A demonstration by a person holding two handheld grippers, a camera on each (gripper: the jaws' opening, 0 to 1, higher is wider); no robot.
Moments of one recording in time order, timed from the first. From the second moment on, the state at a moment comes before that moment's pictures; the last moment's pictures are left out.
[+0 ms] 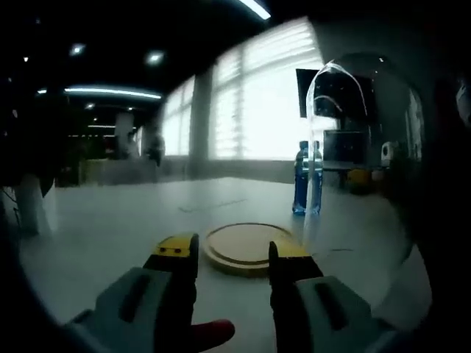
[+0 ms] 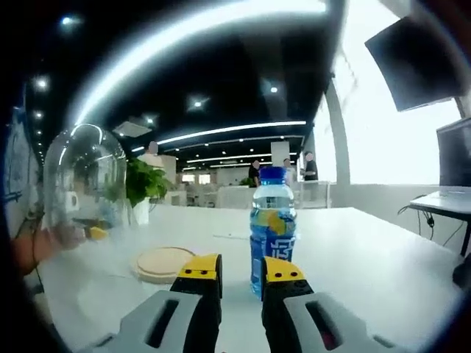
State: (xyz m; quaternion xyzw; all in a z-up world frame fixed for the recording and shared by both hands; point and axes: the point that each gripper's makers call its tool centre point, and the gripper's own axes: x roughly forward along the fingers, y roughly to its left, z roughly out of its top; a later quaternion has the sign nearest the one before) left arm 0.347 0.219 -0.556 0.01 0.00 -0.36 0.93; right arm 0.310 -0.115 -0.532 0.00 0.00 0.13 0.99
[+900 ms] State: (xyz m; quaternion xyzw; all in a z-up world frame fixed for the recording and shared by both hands) left arm 0.348 0.223 -0.560 0.00 0.00 -0.37 0.93; right arm 0.311 -0.116 -0.518 0.00 -0.01 0.12 0.99
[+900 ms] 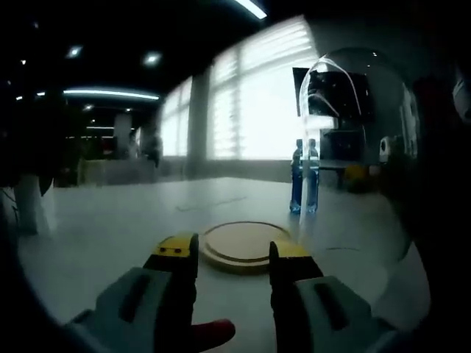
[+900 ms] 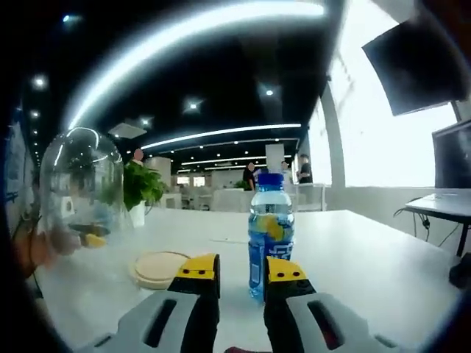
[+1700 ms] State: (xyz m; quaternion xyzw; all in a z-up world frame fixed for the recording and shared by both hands) left arm 0.346 0.223 -0.557 0.00 0.00 -0.37 0.93; right arm 0.320 -0.114 -0.504 -0.01 -0.02 0.13 0.99
